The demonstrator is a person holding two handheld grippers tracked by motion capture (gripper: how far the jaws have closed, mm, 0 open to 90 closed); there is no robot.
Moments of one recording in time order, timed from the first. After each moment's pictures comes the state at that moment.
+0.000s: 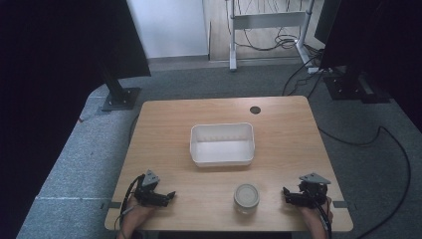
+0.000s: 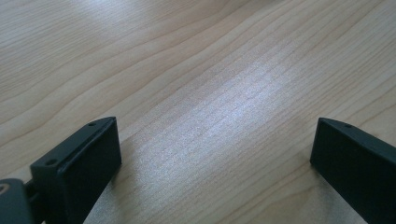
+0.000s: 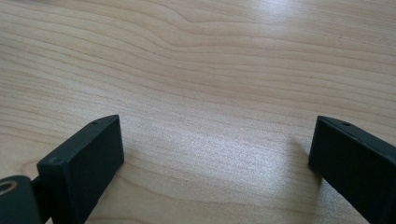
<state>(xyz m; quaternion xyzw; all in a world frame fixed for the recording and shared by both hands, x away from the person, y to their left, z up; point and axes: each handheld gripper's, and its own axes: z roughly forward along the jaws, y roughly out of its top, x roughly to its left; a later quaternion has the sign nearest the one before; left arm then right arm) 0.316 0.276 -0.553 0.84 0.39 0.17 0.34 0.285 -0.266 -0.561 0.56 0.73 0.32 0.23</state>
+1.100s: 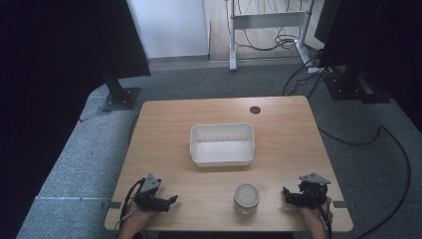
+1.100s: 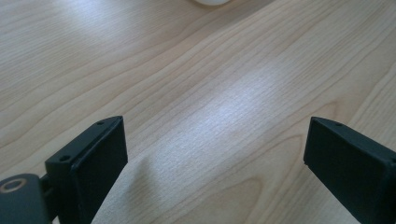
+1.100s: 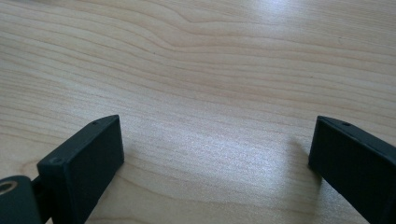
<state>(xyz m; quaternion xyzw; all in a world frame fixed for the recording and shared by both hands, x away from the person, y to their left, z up) 0.294 0.264 -0.538 0.84 0.36 0.17 0.37 0.285 -0.266 -0.561 0.56 0.73 0.32 0.23</state>
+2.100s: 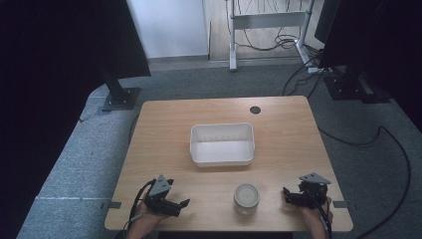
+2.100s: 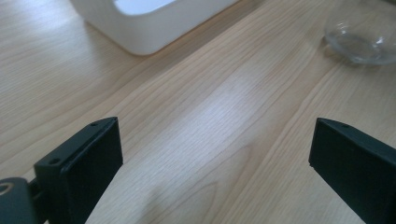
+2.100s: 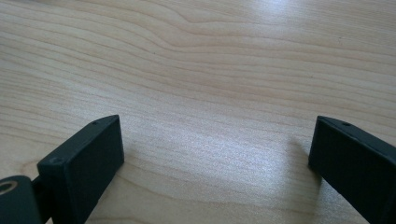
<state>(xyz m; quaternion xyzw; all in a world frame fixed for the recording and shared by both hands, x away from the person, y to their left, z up) 0.281 0.223 -0.518 0.84 0.31 0.15 0.41 0.285 -0.266 -0.561 0.56 0.73 0.32 0.23</state>
